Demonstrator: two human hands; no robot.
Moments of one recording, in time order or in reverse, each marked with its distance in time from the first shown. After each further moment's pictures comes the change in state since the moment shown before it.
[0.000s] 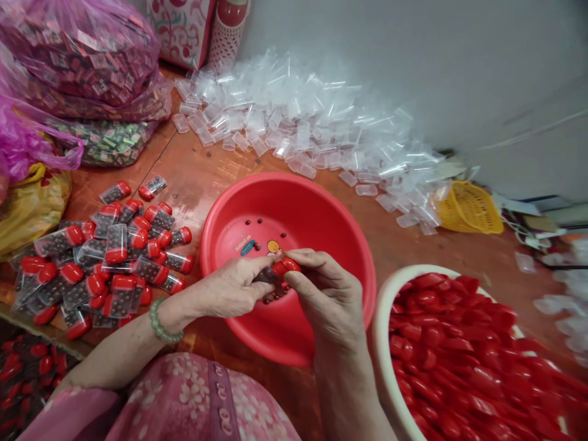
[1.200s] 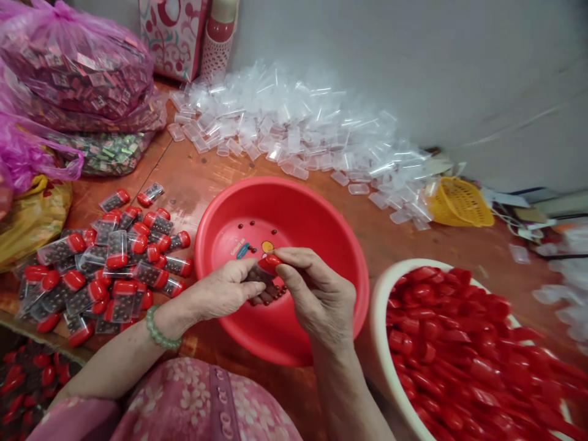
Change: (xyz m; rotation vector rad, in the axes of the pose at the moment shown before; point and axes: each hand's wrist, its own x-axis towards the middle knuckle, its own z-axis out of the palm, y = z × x) left_hand -0.006 0.002 0.003 -0.256 0.104 -0.155; right_hand 0.000 -0.018 0.014 -0.223 0.034 -0.209
